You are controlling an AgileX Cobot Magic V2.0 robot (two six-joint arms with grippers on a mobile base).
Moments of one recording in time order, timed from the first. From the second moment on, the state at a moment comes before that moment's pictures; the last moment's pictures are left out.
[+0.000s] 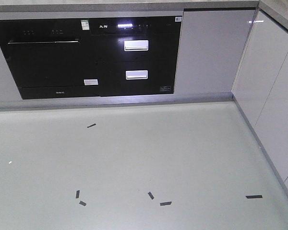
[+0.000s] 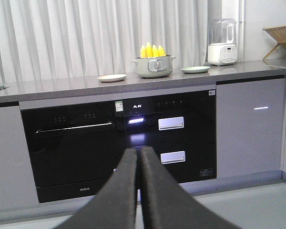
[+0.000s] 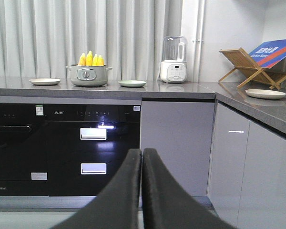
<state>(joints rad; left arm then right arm) -0.05 -0.01 0.02 0.17 -0.01 -0.09 -0.01 -0.01 0.03 -0.06 -0.07 0.04</state>
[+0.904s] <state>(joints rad) -0.05 -0.01 0.02 0.17 -0.01 -0.09 -0.01 -0.01 0.03 -0.06 -0.07 0.04</state>
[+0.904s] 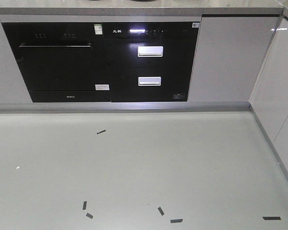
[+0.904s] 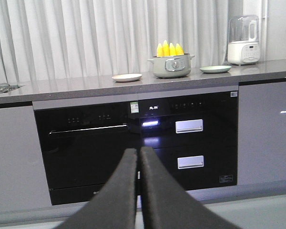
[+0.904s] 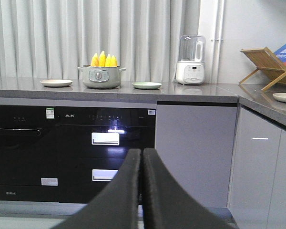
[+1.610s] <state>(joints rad) -0.05 -0.01 0.02 0.17 -0.01 -0.09 -0.01 -0.01 0.03 -0.06 -0.07 0.04</state>
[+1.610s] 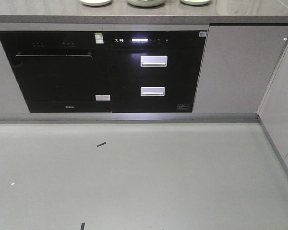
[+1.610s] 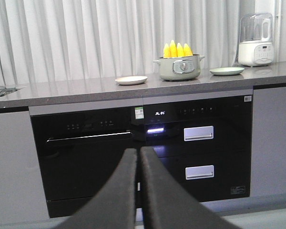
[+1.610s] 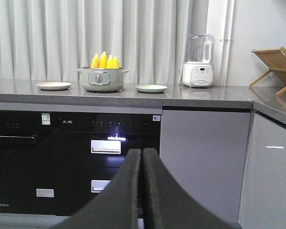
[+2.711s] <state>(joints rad) -0.05 -0.01 0.02 0.17 -0.01 -0.09 -0.01 -0.01 0.03 -0.06 -0.07 0.04</state>
